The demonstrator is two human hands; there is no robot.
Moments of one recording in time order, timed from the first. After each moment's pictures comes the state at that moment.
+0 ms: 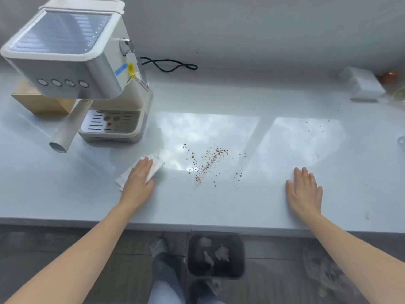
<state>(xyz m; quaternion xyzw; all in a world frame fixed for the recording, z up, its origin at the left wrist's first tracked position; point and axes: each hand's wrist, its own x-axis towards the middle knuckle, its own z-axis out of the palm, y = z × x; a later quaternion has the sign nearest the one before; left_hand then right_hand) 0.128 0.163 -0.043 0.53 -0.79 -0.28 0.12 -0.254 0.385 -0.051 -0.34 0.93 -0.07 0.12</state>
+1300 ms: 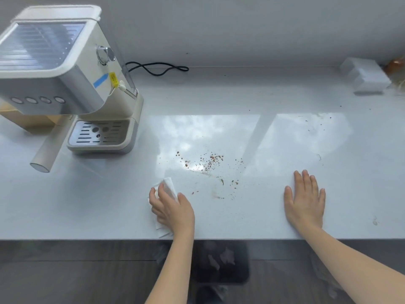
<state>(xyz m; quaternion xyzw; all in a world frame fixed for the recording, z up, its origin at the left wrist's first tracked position) -0.001 0.253 -0.037 0.76 -0.50 -0.31 0.29 -0.258 0.389 -0.073 -0.34 0.94 -0.08 0.06</state>
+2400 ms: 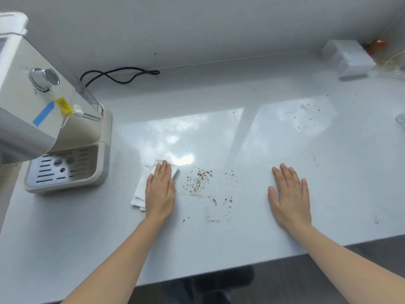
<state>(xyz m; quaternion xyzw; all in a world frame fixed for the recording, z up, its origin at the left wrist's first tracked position) -0.010 0.128 -0.069 0.46 -0.84 -0.28 0.11 -0.259 0.352 -0.074 -0.38 0.92 -0.09 0.08</state>
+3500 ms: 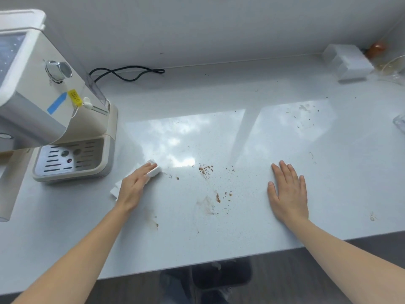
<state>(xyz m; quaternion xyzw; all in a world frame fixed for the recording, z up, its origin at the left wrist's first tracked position) 0.048 0.094 -0.038 0.47 -0.70 -0.51 0.16 -0.258 0.352 -0.071 -0.38 0.92 -0.10 0.08</state>
